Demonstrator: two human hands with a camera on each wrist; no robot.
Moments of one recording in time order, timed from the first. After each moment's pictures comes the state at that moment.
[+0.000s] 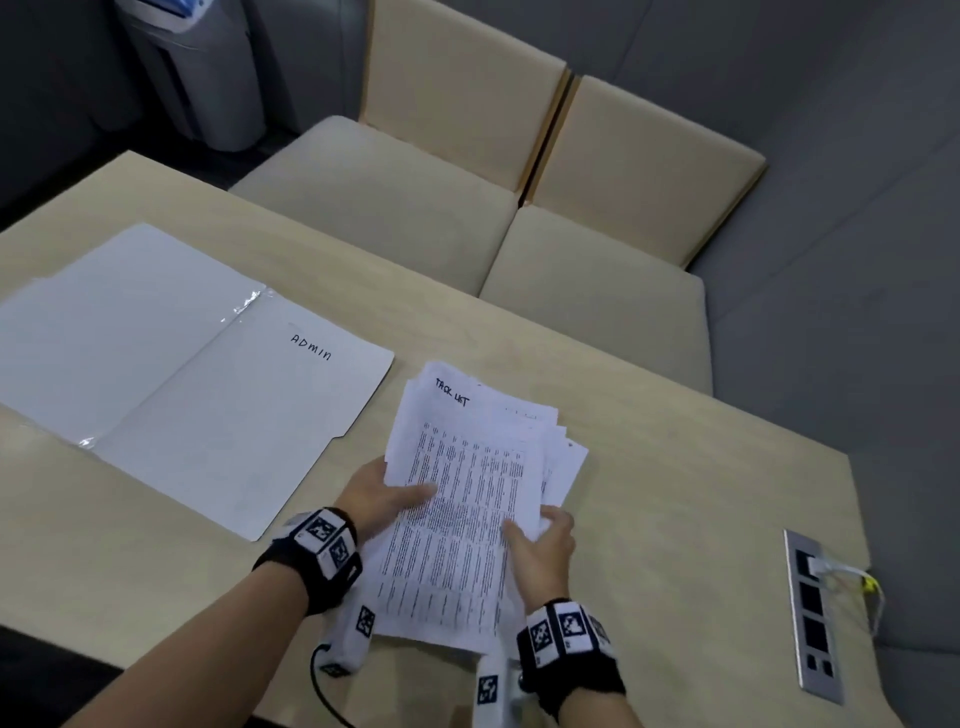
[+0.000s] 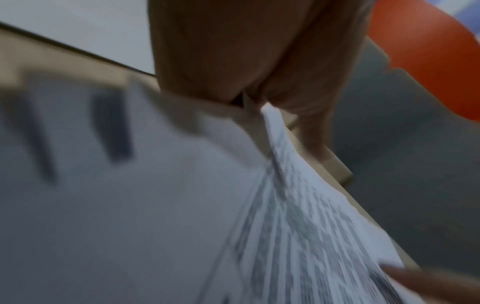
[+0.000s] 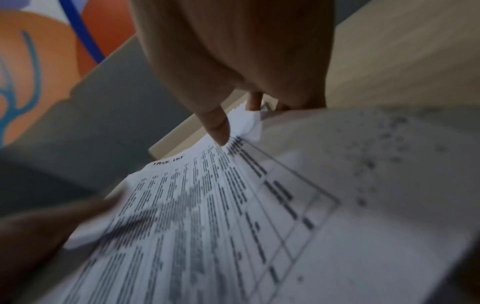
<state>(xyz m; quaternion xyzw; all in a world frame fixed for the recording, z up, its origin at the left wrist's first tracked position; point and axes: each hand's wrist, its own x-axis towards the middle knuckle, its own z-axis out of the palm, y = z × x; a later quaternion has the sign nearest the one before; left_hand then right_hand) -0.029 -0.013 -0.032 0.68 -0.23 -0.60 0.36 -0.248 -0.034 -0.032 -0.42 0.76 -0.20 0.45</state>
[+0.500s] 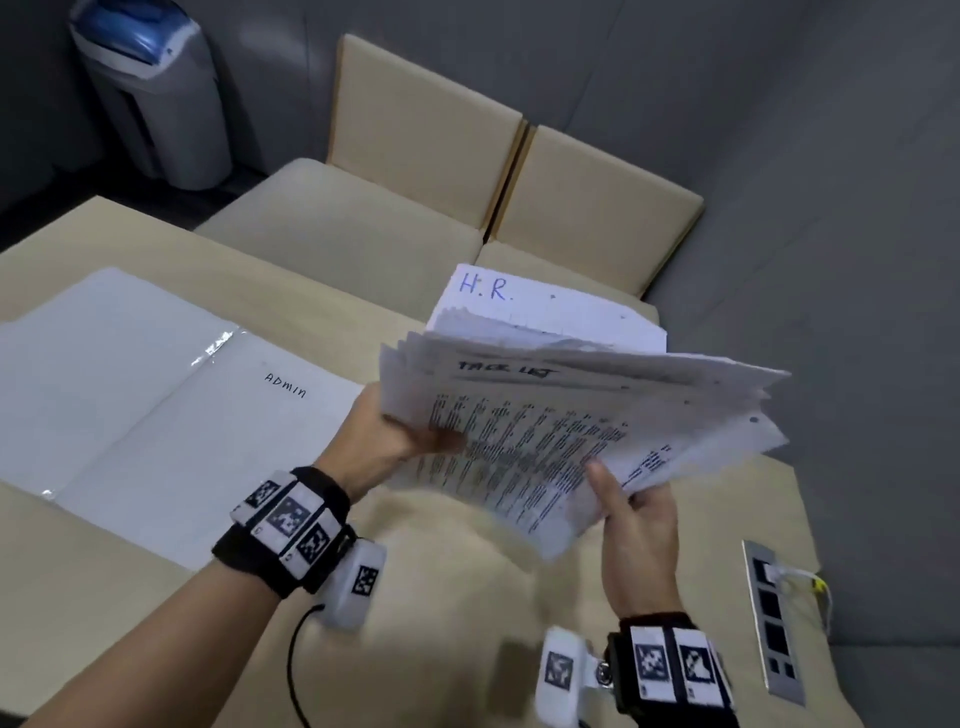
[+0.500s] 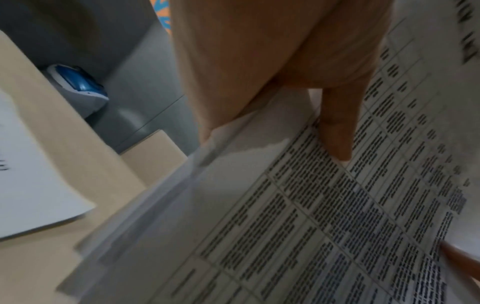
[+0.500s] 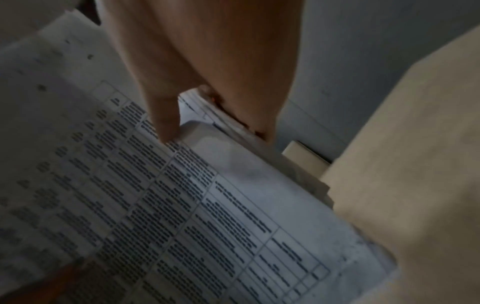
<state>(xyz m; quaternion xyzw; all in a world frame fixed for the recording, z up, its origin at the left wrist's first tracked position) -0.018 -0.053 0.113 0.52 -0.40 -0.52 0.54 -0.284 -0.061 0.118 -0.45 0.57 -0.50 0.47</state>
